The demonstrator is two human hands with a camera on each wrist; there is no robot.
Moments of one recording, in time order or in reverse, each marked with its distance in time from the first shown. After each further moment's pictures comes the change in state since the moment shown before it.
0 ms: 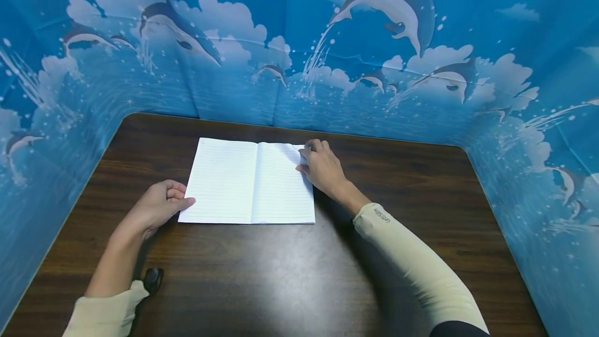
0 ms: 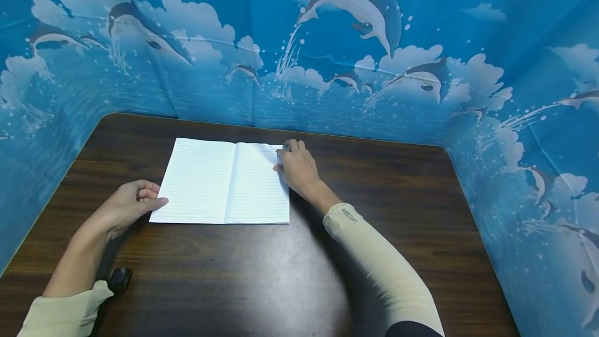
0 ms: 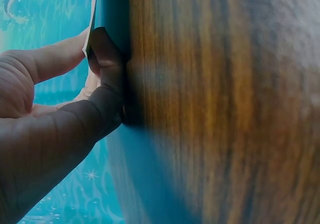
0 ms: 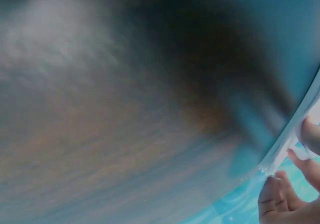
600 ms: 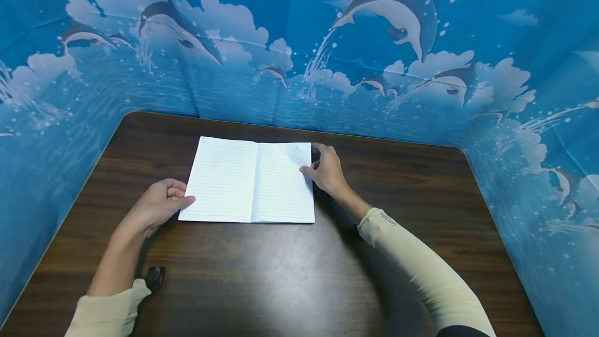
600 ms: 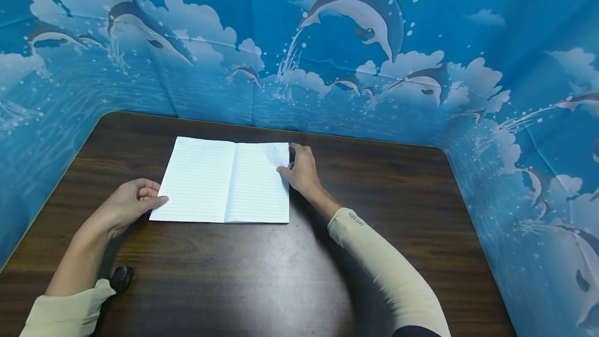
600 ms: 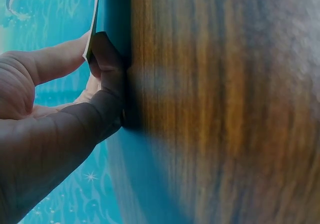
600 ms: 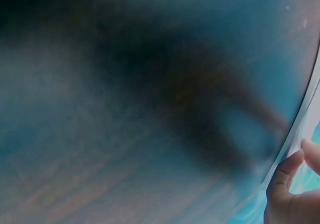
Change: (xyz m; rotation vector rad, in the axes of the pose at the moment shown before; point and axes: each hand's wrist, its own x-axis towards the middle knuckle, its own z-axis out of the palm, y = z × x) left_hand 0.000 0.006 -0.003 -0.026 -0.020 -0.005; right_hand -0.009 0.005 -0.002 0.571 0.064 0.253
